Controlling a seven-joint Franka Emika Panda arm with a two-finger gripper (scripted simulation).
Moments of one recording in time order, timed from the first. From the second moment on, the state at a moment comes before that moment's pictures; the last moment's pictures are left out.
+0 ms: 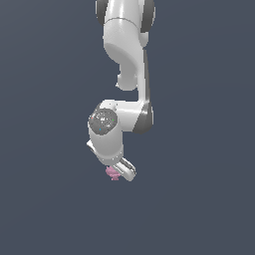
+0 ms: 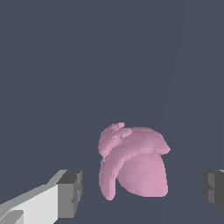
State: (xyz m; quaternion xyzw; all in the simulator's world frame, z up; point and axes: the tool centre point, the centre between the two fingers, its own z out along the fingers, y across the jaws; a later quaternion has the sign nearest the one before) arm 0.096 -0.058 0.091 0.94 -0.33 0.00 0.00
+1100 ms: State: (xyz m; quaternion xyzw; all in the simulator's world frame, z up) arm 0.097 -0.058 0.040 0.94 -0.33 0.00 0.00
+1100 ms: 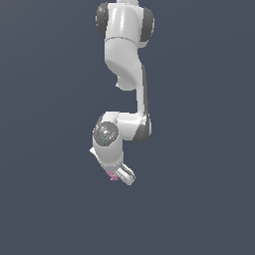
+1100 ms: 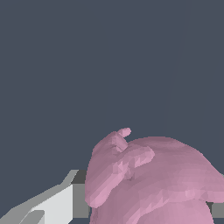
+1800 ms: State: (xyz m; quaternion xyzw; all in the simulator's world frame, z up) arm 0.094 -0.058 0.042 0.94 -0.33 0.00 0.00
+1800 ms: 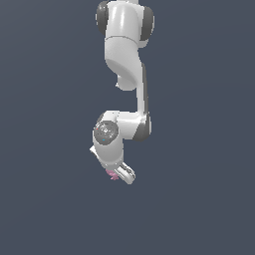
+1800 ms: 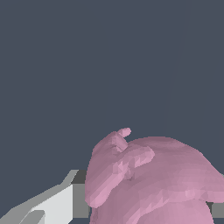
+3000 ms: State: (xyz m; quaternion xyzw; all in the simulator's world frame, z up) arm -0.002 -0.042 0.087 0.94 -0.33 0.00 0.00
